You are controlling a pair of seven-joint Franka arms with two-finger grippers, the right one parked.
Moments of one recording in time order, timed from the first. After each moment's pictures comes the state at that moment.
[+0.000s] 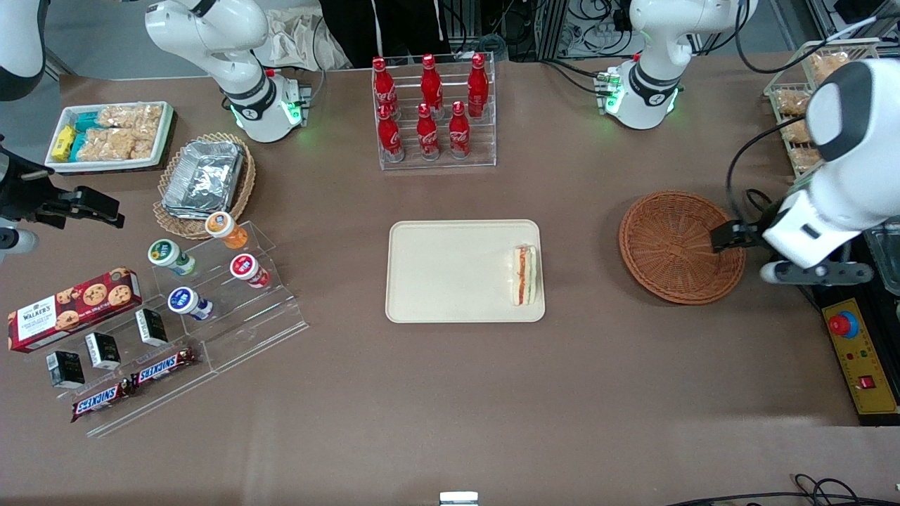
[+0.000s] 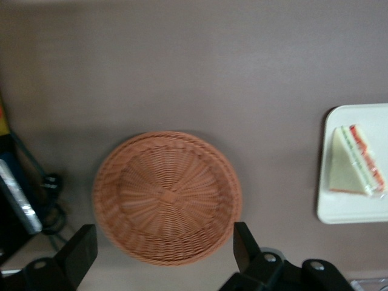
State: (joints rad) arm 0.01 0.07 -0.03 -1.74 -0.01 1.73 0.05
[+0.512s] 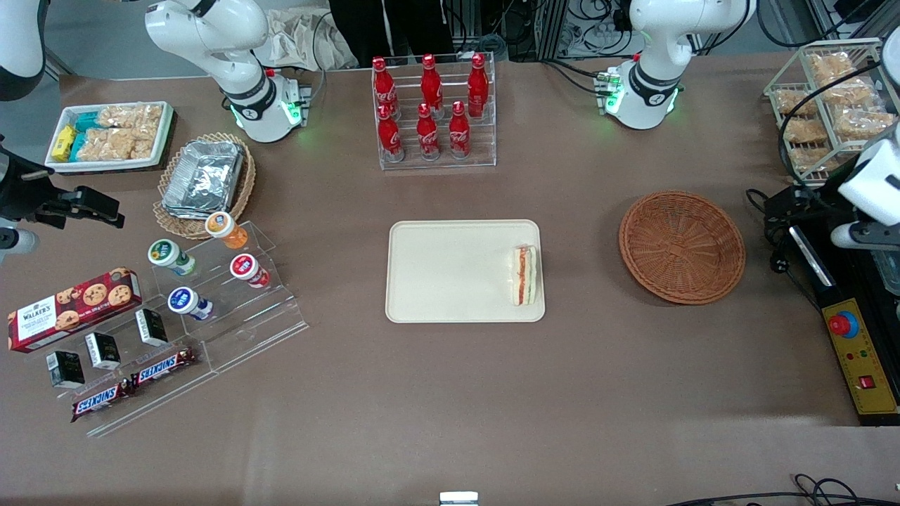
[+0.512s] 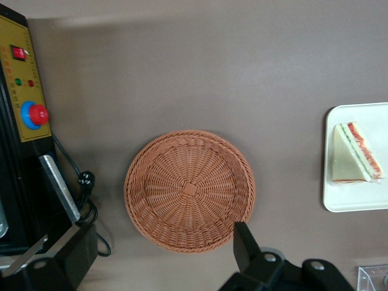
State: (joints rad) arm 0.01 0.00 0.01 -1.65 -0.01 1.64 0.10
